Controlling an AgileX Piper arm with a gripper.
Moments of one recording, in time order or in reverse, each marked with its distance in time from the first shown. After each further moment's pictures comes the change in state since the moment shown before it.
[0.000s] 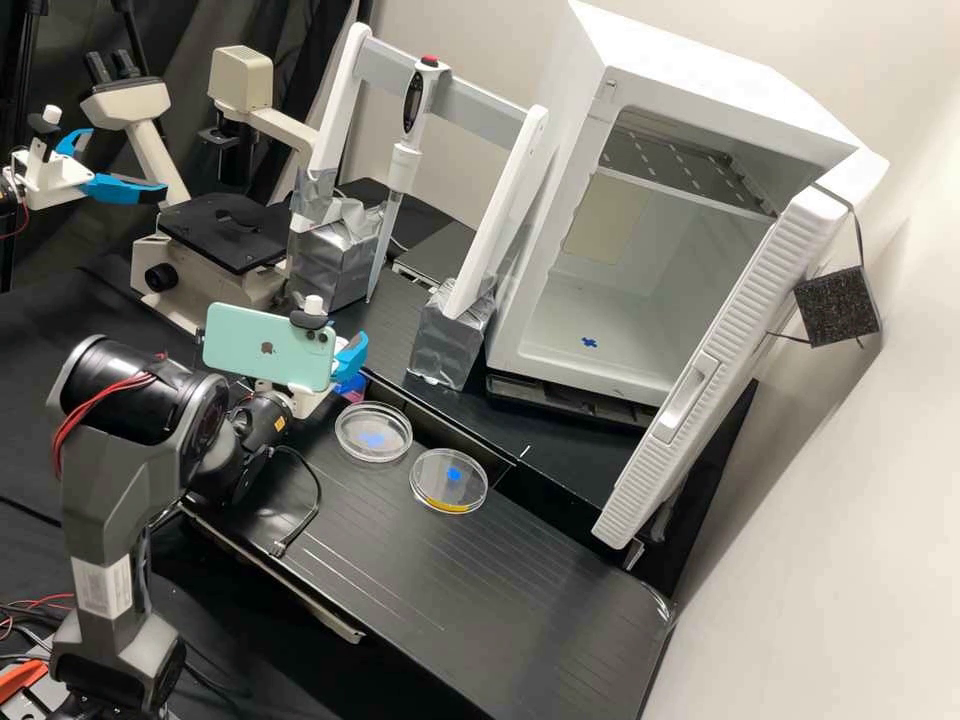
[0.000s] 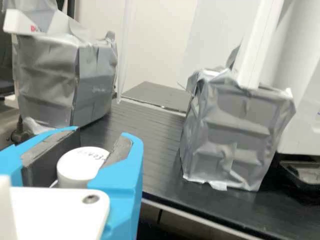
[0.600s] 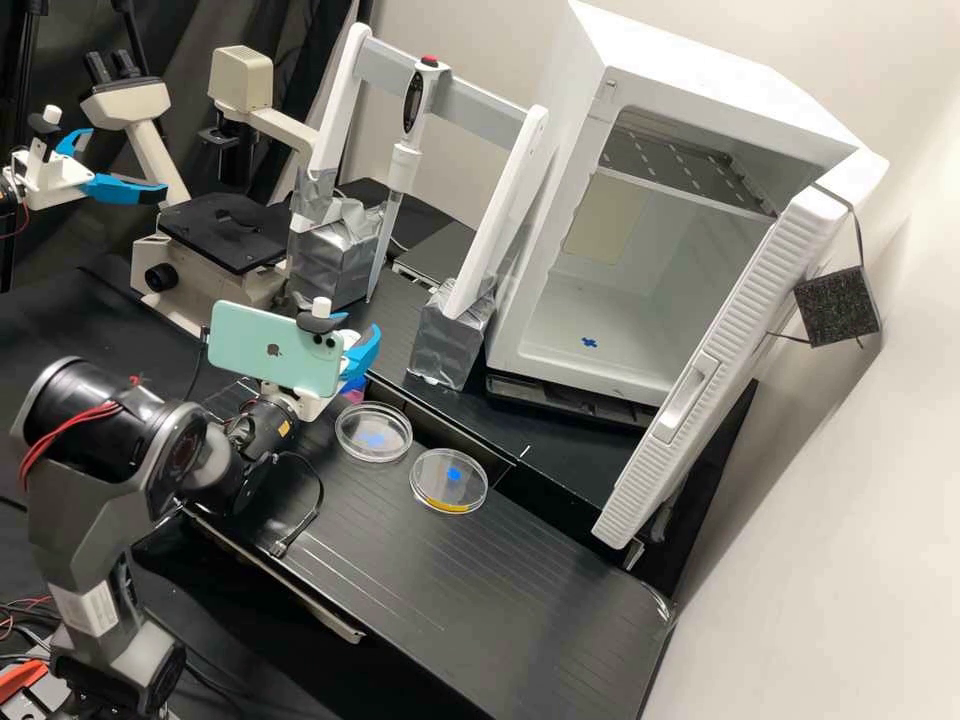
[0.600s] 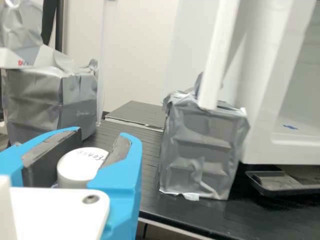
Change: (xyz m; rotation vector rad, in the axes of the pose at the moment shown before) arm -0.024 0.023 0.005 0.047 0.015 0.070
